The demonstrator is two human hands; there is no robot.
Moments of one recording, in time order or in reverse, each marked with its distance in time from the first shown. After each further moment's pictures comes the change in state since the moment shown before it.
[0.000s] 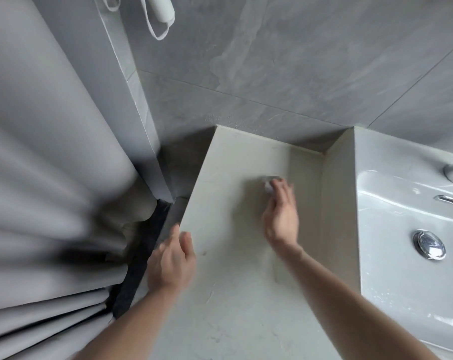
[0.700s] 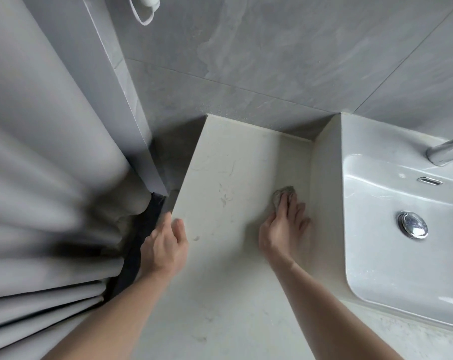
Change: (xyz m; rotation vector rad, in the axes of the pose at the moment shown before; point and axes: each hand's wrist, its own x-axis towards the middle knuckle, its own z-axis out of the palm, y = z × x) left_hand 0.000 -0.002 0.002 -0.041 0.010 -0.021; right_hand -0.059 0.028 -0.013 -0.325 -0.046 0.291
